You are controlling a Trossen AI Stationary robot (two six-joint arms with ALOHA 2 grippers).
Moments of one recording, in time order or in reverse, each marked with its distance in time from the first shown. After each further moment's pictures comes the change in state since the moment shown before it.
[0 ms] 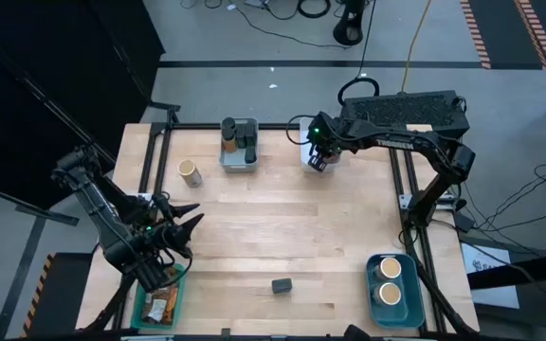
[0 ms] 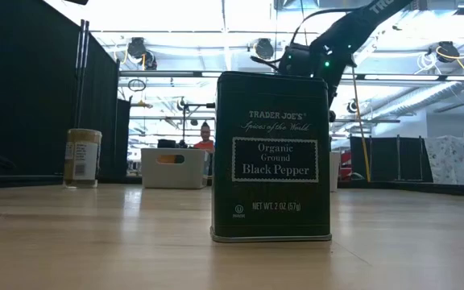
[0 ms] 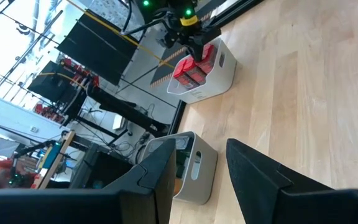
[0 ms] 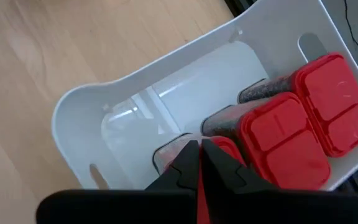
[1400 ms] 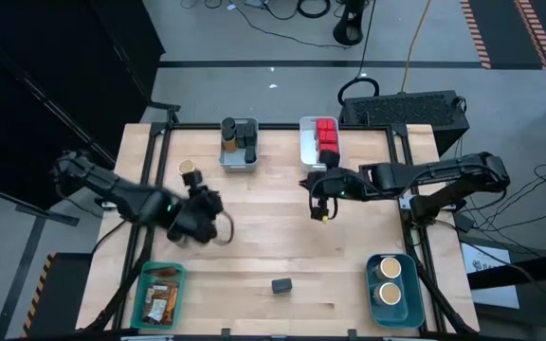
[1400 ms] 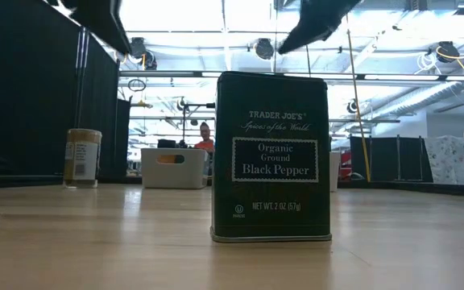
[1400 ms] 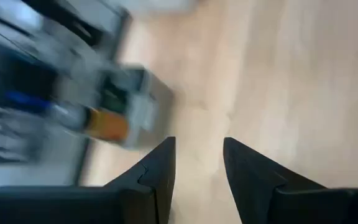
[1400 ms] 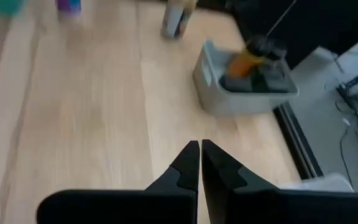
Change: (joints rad) left arm 0.495 -0.017 0.086 0.338 0.522 0.498; right arm 0.625 -0.309 0.002 0.095 0.206 0.015
